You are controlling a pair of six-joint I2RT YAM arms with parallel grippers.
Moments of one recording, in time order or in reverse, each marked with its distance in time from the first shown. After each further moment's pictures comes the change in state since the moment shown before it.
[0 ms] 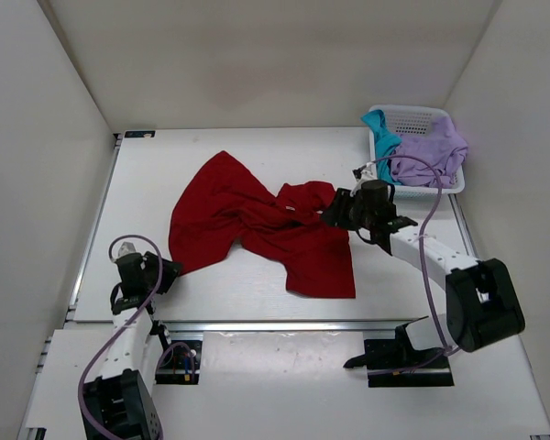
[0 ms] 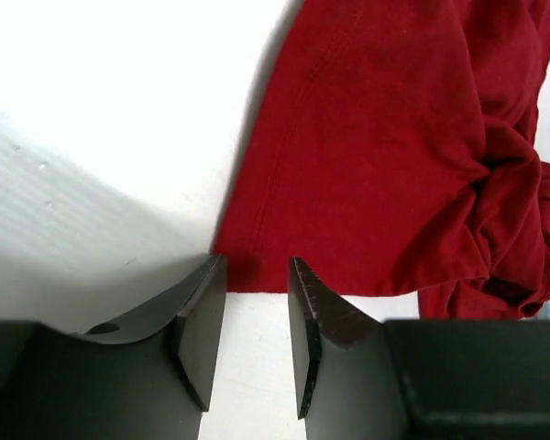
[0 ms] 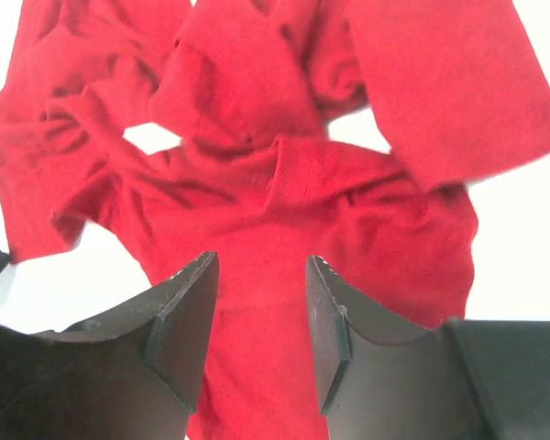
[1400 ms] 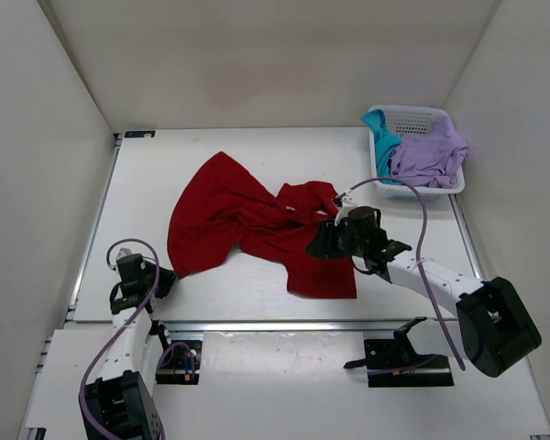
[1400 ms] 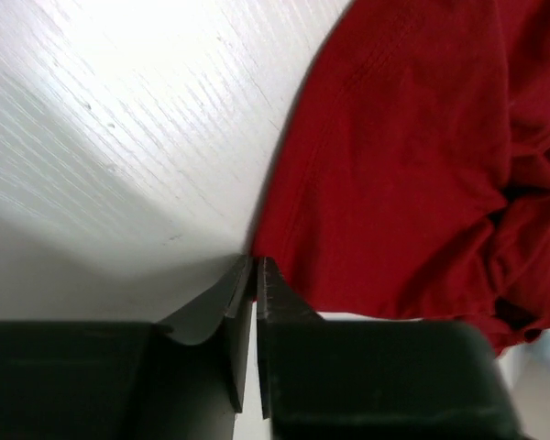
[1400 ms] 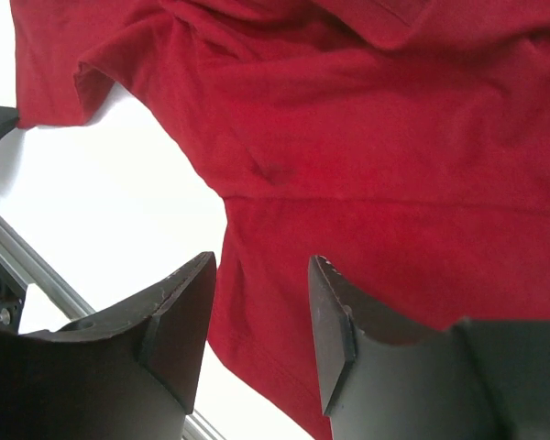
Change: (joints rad) left arm 0.004 -0.014 0.020 -0.115 -0.047 -0.069; right arm 0.180 -0.150 -0.202 0.038 -0.060 -0.028
